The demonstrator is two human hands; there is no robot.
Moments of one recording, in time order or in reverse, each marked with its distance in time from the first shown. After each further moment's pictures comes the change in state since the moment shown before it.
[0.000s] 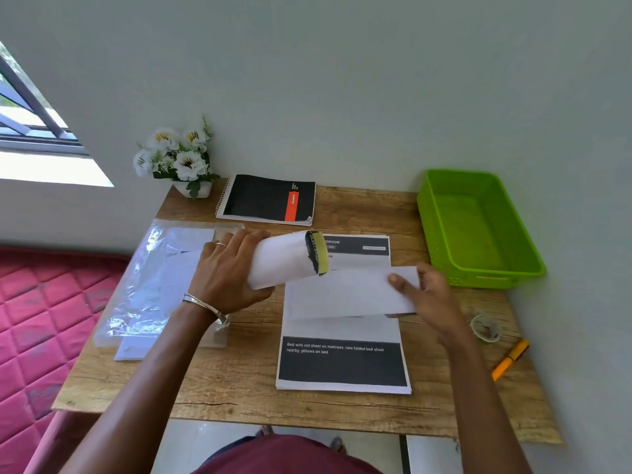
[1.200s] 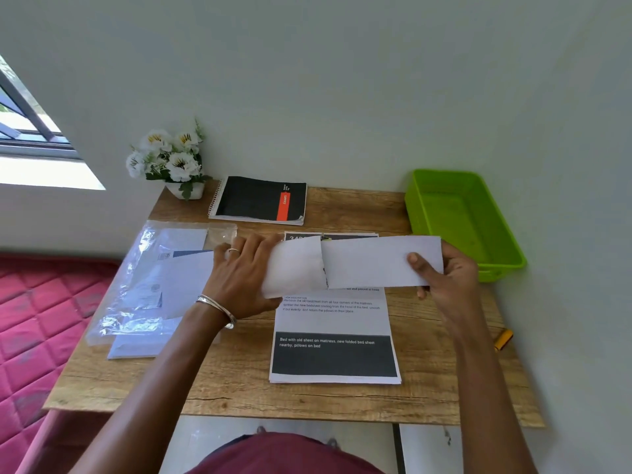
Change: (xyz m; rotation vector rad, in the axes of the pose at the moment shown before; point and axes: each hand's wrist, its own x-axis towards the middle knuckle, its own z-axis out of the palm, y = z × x) left_hand -0.003 0.028 0.009 0.080 -0.036 0.047; right_hand -0.023 -0.025 -0.018 0.153 0.184 -0.327
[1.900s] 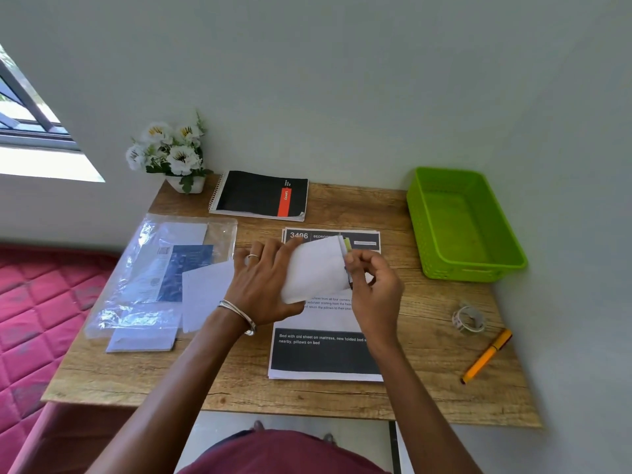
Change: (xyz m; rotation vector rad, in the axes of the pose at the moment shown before) left_hand -0.002 0.029 0.011 -0.077 -0.018 -0.016; right_hand -0.033 0.025 0.098 -0.303 0.159 -0.180
